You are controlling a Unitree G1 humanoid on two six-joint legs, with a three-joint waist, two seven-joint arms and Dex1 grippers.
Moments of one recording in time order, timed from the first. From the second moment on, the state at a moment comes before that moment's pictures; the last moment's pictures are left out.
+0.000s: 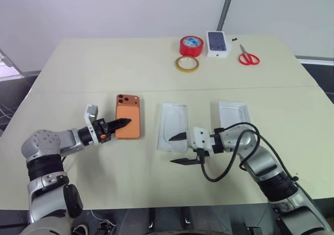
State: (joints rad) left arm -0.53 0.47 0.54 0.37 -0.77 1.49 -0.76; right arm -0.35 -0.54 0.34 -0.13 0.06 0.11 1.13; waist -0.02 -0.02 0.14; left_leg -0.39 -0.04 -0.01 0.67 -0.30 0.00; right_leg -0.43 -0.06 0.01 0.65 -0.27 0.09
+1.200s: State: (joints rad) left arm -0.65 0.21 0.61 0.24 -0.91 1.48 -0.45; right arm -0.42 -0.41 0.42 0.01 -0.13 0.07 0.93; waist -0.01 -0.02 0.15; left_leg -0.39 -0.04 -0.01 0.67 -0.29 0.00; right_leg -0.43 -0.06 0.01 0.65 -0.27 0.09
